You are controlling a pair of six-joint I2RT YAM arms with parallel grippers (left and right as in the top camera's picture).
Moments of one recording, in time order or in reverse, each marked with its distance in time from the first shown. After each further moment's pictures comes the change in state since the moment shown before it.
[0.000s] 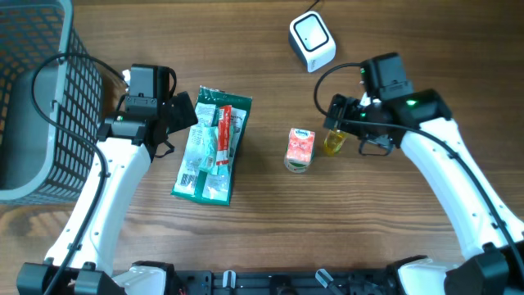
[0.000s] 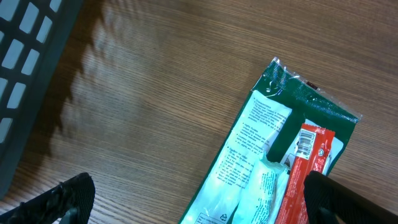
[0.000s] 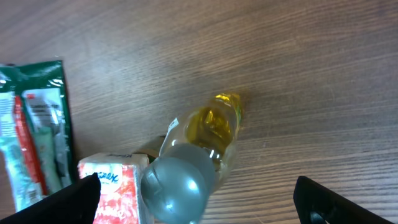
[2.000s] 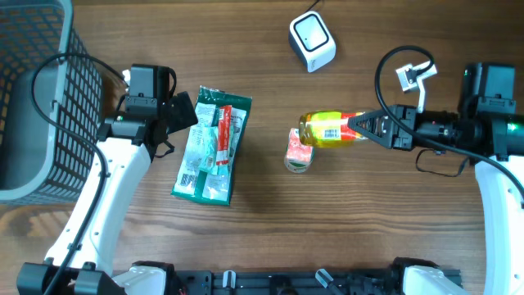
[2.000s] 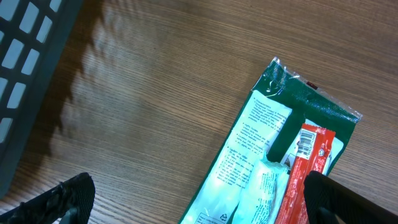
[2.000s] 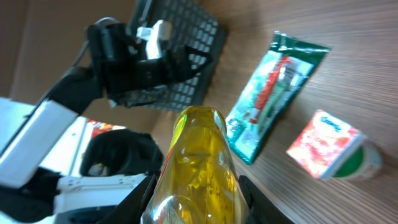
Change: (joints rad) left arm 0.000 0.000 0.000 0.000 0.000 0.000; right arm -0.402 -0.225 0.051 -0.225 -1.123 -0.675
